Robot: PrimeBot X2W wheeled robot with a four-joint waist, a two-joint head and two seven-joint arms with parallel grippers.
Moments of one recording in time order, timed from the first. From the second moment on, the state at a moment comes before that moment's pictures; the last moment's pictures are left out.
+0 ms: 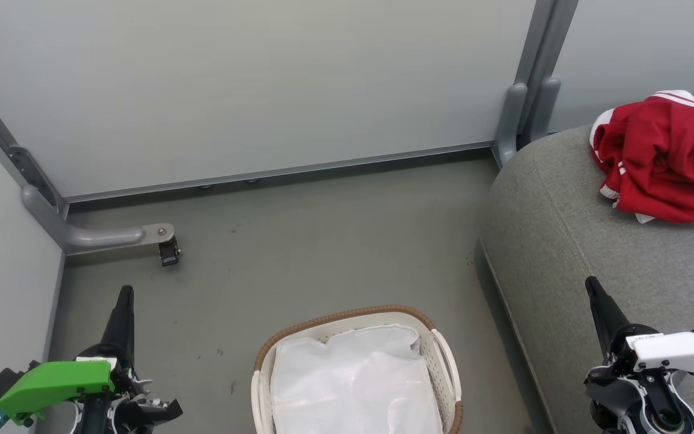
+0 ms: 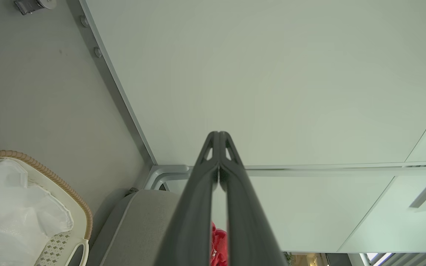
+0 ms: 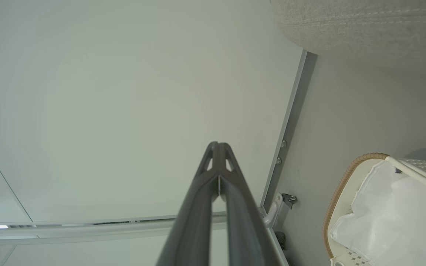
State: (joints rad) left arm -0.09 0.05 0.11 0.25 -1.57 -0.12 0.10; right arm -0.10 -0.05 -0.11 0.25 1.56 0.13 0.10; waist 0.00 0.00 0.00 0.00
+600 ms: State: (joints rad) left arm -0.10 0.05 0.11 0.25 -1.61 -0.13 0.11; right arm -0.10 -0.05 -0.11 0.25 1.61 0.13 0.11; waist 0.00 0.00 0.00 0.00
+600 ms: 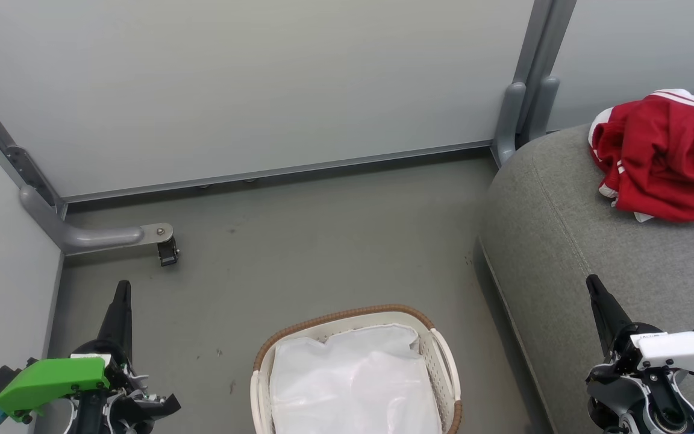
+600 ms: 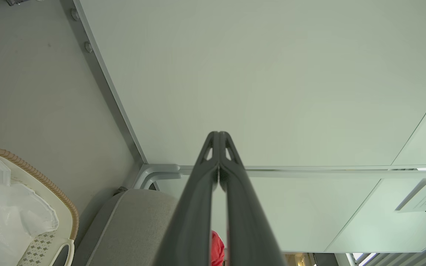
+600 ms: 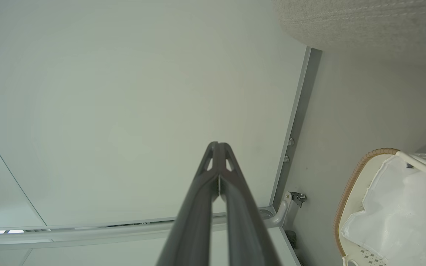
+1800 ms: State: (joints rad) left arm -0.10 0.05 0.11 0.25 -1.61 -0.13 0.11; right arm -0.10 -0.05 -0.11 0.25 1.61 0.13 0.11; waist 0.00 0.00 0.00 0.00
